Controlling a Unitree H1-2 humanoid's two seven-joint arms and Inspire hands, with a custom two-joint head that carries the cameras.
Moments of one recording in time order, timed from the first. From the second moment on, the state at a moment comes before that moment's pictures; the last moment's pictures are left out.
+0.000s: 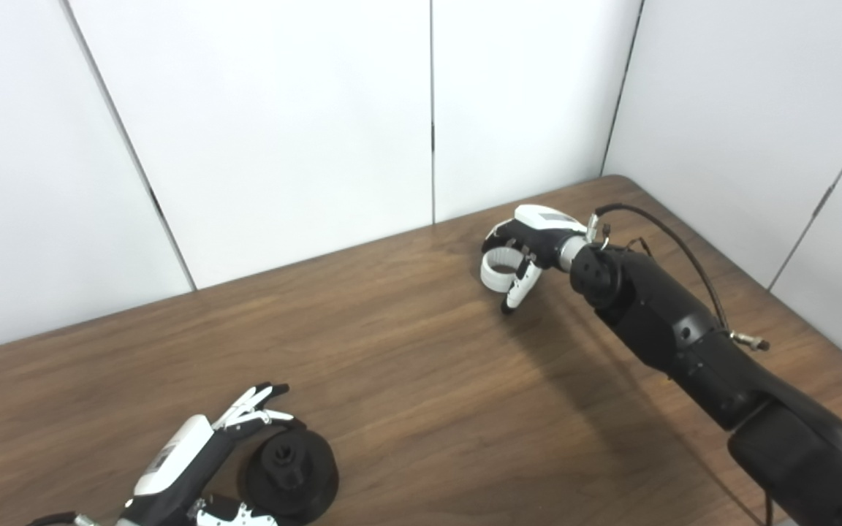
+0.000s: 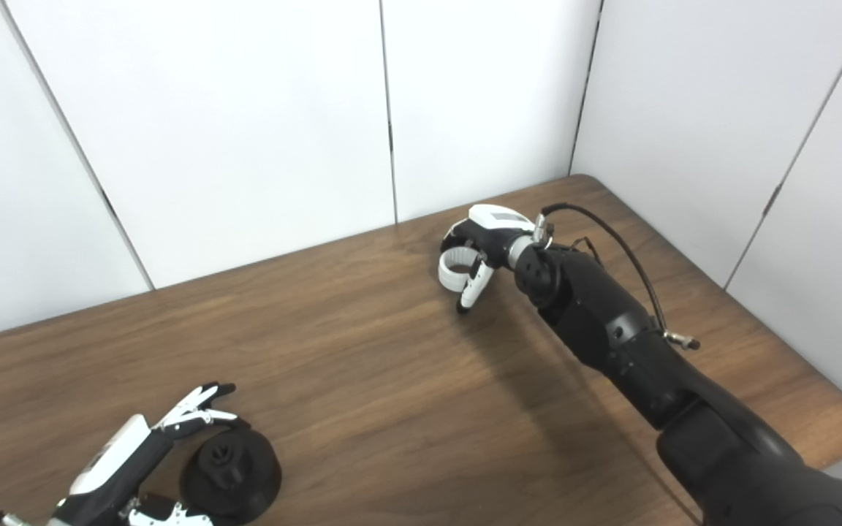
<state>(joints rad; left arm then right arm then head) -0.27 0.38 -0.40 0.20 0.34 -0.37 -0.27 -0.52 -0.60 0.24 0.33 -0.62 0.31 0.30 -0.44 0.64</state>
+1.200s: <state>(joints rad) -0.26 0.38 -0.39 0.19 0.34 -0.37 -0.28 -0.49 -0.59 0.21 0.33 -0.58 0.26 0.21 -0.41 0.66</state>
